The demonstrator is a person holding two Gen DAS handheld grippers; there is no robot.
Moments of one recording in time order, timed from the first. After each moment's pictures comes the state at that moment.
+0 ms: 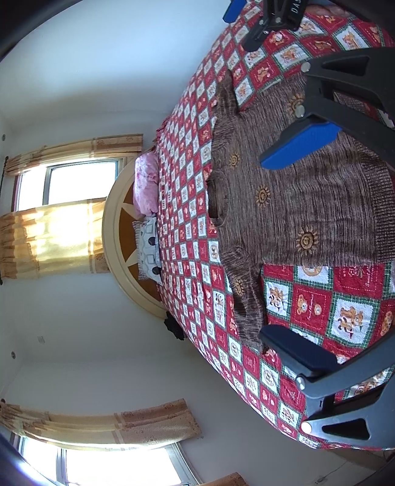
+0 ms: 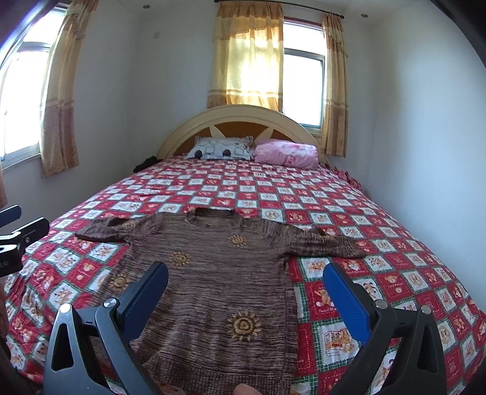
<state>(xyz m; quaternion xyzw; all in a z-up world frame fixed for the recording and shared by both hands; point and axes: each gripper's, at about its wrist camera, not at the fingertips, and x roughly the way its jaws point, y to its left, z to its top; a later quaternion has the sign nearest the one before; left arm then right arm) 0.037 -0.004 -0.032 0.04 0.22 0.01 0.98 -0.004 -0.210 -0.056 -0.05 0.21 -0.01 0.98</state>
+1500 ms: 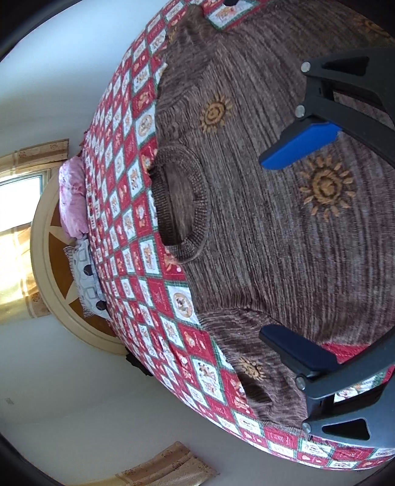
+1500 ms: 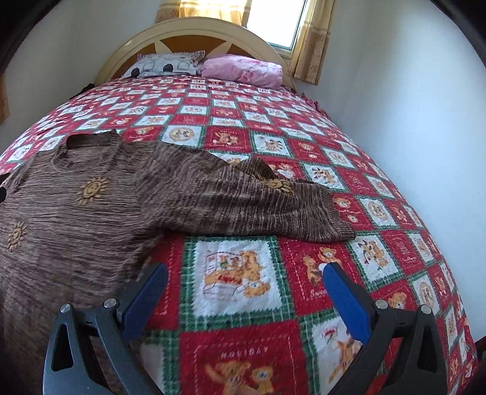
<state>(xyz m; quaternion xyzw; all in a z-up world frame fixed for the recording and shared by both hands) 0.308 -0.078 -0.151 0.11 0.36 -0.01 0.93 0.239 -0.364 -0.168 -0.08 0.39 -0.11 0.91</state>
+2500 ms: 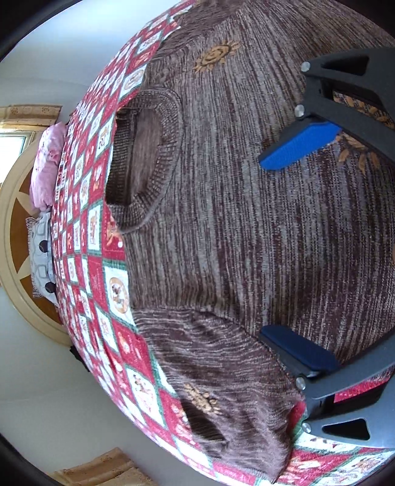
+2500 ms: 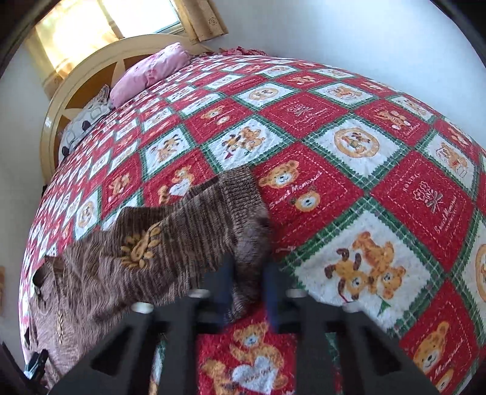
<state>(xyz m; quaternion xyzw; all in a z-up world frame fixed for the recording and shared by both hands) 0.357 -0.036 -0.207 0.01 0.45 0.01 0.89 0.307 -0.526 -0.188 0.23 0.40 -0.17 0.87</state>
